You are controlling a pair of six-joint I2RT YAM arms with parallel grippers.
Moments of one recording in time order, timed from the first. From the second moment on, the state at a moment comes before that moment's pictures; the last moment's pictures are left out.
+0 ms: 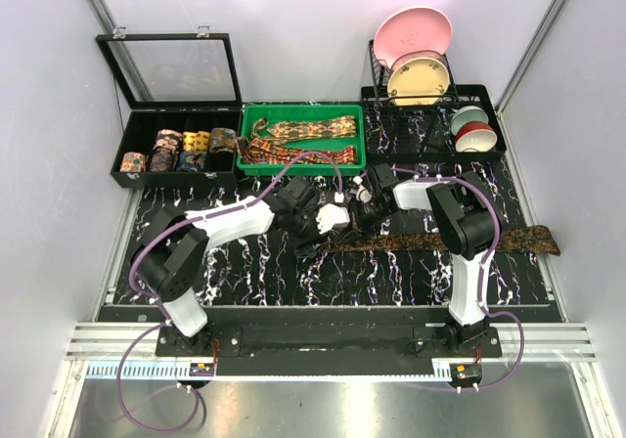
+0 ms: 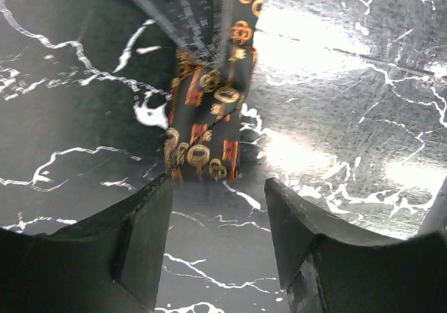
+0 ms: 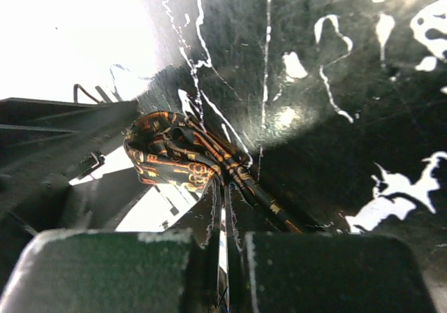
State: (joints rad) left arm -0.73 1.70 1.04 -0.47 0.36 0.52; right arm 0.42 2.02 1.09 -0.30 -0.85 0.56
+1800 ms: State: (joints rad) left arm -0.78 1.88 1.19 -0.41 0.46 0.55; right arm 0.34 1.94 1.09 -0.31 -0.93 0.58
